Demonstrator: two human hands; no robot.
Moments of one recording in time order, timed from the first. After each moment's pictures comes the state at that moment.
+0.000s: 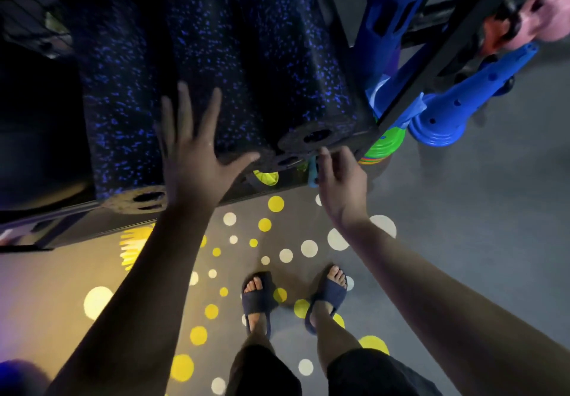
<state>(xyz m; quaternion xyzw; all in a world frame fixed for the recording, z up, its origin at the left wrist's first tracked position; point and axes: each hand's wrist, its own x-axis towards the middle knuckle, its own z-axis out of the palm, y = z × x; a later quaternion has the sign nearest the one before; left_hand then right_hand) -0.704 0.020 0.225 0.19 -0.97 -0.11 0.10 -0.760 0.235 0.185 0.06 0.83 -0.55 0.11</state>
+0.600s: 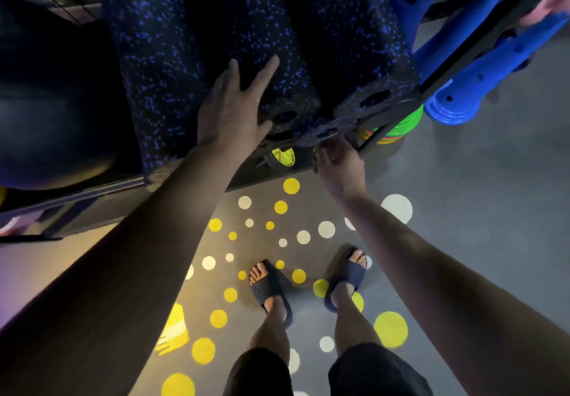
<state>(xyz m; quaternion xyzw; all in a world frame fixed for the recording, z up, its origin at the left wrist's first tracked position) -0.711 -0.041 0.215 0.11 -0.99 -0.05 -0.04 -0.712 0.151 0.148 0.04 0.88 -0.43 0.18</state>
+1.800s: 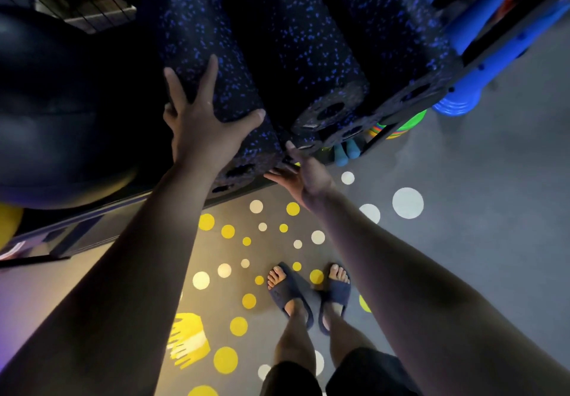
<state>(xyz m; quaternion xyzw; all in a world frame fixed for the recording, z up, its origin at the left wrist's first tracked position) -0.665 -0.122 0.229 0.30 -0.90 -0.32 -0.02 -0.686 0.037 0.097 0.29 0.38 -0.79 0.38</state>
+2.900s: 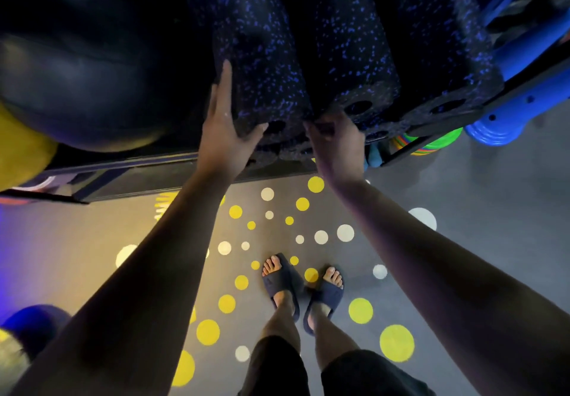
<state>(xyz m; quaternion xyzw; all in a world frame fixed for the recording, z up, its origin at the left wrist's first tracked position) -0.618 -0.123 0.179 0.24 -0.87 -0.42 0.10 -0.700 0.056 0.159 -0.07 0.87 -0.47 0.09</state>
